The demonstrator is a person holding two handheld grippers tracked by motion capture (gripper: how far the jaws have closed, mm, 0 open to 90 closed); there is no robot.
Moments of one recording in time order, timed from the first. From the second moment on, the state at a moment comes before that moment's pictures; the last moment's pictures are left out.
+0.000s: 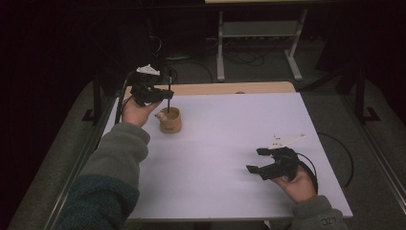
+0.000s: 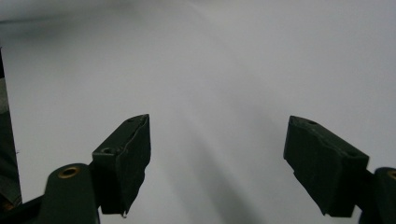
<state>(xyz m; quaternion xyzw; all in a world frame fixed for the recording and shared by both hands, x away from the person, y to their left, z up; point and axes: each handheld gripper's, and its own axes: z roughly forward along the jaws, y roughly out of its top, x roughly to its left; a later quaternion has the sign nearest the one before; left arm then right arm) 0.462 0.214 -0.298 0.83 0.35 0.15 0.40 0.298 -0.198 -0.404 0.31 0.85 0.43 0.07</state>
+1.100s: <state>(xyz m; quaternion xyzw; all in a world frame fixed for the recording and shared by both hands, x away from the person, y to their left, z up) 0.479 0.211 -0.334 0.83 0.39 0.15 0.38 0.296 -0.201 -0.403 0.31 0.84 0.43 0.08</state>
